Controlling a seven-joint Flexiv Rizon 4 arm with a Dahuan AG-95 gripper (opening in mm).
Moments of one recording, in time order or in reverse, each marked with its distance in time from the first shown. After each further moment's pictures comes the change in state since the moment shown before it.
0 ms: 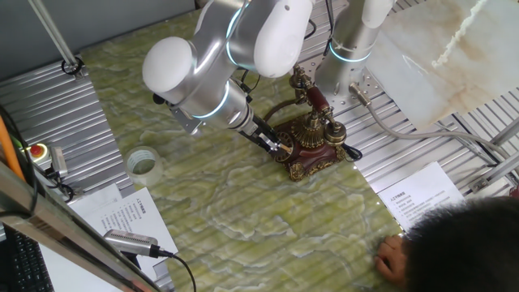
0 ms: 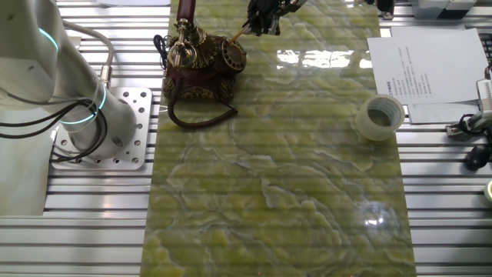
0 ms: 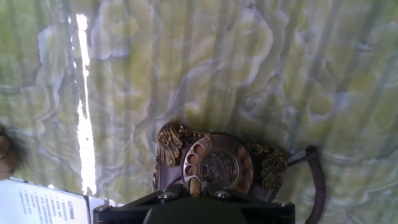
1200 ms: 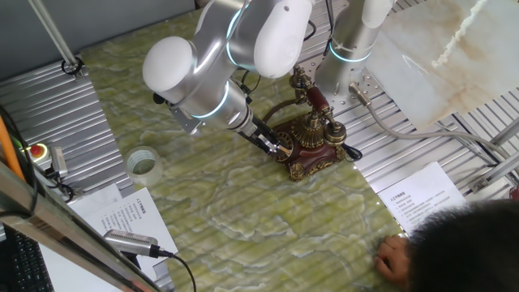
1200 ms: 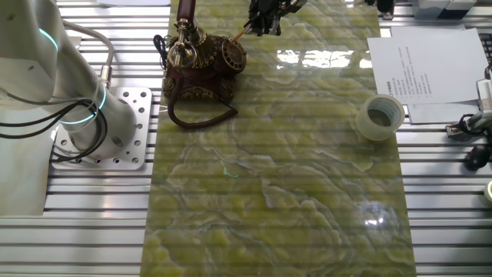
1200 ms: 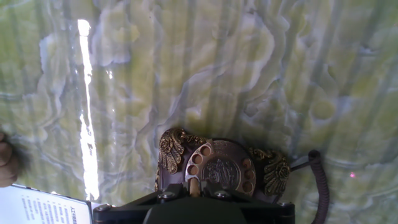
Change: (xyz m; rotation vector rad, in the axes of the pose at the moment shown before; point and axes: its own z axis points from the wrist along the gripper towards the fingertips) arm -0.004 0.001 0.001 -0.001 -0.014 0.005
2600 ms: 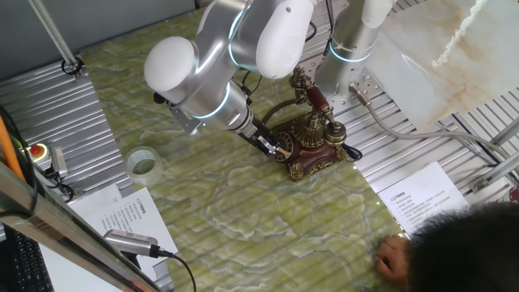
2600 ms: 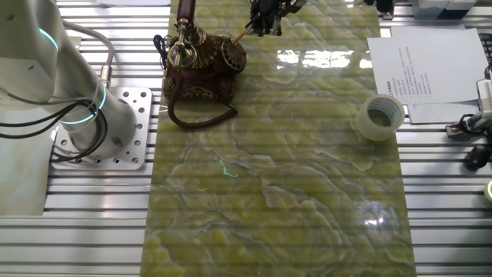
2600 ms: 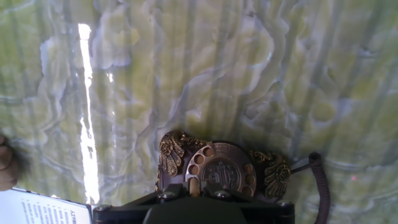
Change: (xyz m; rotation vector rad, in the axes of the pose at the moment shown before) arm -0.007 0.001 0.002 0.003 -0.011 0.010
